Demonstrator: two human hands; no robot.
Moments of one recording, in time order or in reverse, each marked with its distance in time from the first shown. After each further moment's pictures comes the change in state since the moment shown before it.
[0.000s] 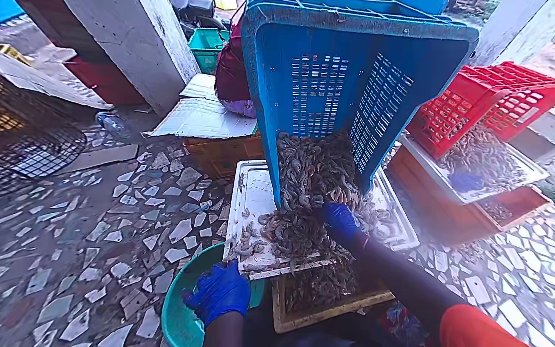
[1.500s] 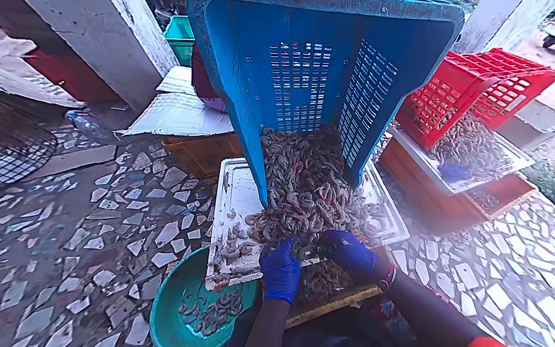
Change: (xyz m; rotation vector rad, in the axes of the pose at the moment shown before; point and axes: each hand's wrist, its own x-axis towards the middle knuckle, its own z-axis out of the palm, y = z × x) left_hand -0.047 0.111 0.009 -0.496 0.041 0.488; right_hand -0.086 0.027 0.009 0.687 -0.061 -0.176
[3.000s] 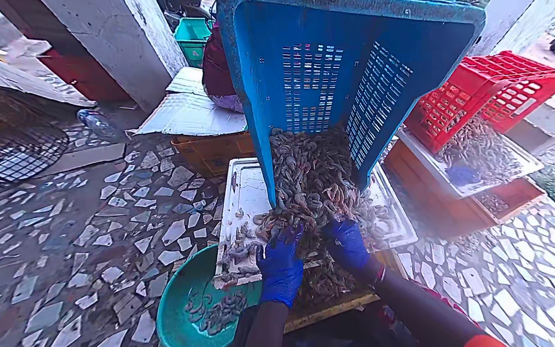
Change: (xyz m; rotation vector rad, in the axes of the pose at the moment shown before) left_hand 0.011 -0.021 -0.009 0.176 0.019 0.041; right_hand 0.031 -0.007 0.031 -0.545 0.241 0.205
